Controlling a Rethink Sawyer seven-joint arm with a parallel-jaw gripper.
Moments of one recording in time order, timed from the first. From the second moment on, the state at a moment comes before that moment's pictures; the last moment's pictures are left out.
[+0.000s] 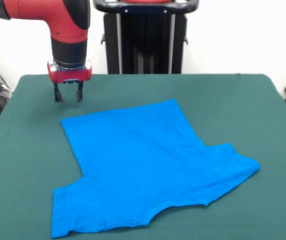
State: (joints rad) arm -0.77 -0.55 0.27 1.83 -0.97 0.48 1.66
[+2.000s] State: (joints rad) arm -0.65 -0.66 0.35 1.78 -0.74 0.67 1.66
